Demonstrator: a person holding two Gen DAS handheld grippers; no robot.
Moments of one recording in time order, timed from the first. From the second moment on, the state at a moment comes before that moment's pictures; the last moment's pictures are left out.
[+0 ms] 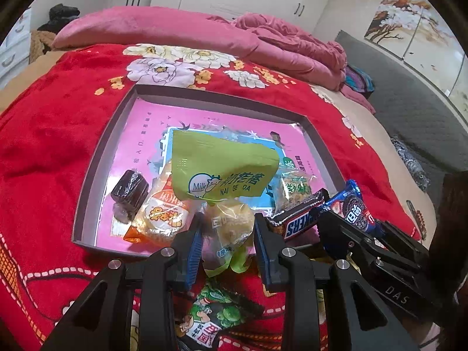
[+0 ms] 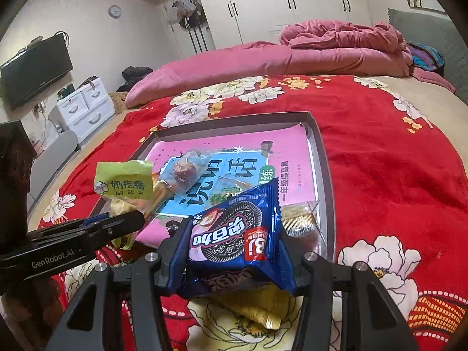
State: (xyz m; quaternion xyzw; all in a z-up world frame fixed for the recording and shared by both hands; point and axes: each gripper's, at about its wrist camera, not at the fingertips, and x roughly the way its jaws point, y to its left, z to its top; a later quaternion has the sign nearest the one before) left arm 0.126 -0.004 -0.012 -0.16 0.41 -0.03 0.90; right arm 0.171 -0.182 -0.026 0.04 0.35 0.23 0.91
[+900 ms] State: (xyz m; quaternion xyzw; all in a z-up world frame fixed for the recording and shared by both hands) left arm 0.148 -0.005 -0.021 -0.16 0.41 -0.03 0.89; right arm 0.190 -0.170 -0.024 0.03 0.34 0.23 0.91
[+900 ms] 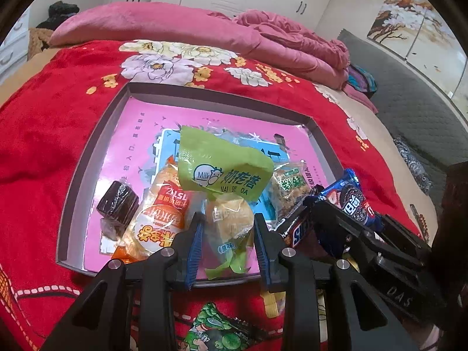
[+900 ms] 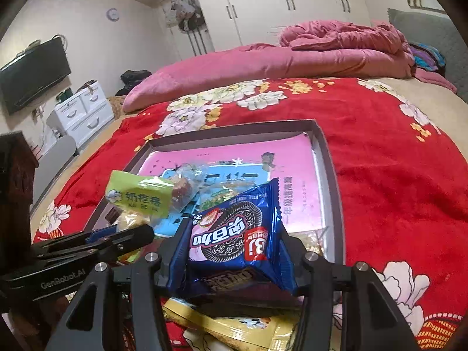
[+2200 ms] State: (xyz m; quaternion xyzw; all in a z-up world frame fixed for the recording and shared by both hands) left arm 0.153 -0.004 -0.022 -0.17 0.41 -0.04 0.89; right arm 0.181 -0.188 -0.014 0.03 0.32 0.22 0.92
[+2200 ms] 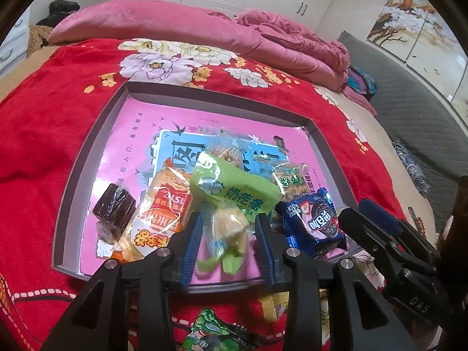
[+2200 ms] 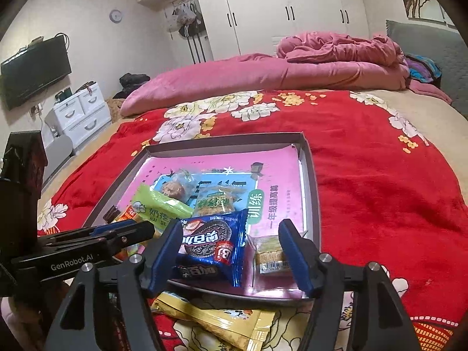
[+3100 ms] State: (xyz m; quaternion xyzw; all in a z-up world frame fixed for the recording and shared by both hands) left arm 0.129 0.013 -0.004 -0.18 0.39 -0.03 0.90; right arm 0.150 -0.189 -0.008 -0.03 0.29 0.25 0.92
